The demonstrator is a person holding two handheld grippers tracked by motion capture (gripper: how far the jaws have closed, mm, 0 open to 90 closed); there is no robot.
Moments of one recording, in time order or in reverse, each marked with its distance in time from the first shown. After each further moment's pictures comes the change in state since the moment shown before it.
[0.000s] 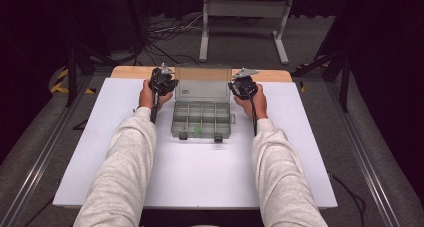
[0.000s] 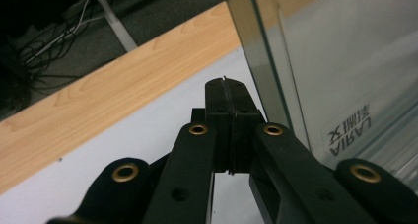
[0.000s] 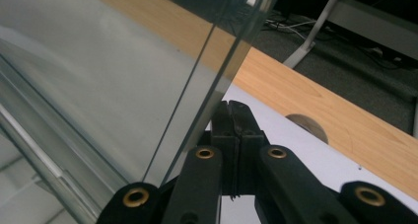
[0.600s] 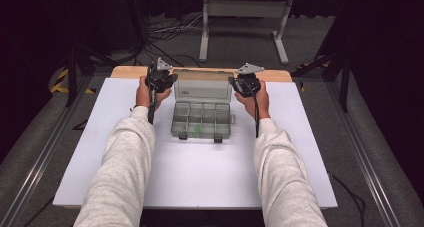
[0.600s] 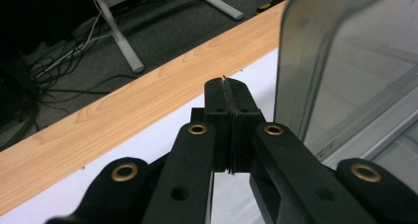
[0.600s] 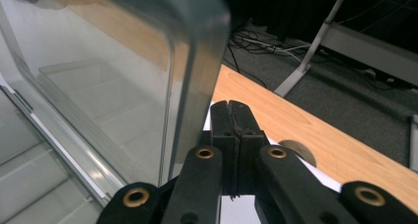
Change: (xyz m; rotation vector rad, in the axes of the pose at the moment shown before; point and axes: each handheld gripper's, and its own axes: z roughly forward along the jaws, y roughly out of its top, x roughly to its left) left arm -0.009 0.017 -0.036 -0.064 0.011 -0.009; right arm 0.006 0.019 -0.032 -0.091 -0.004 0.002
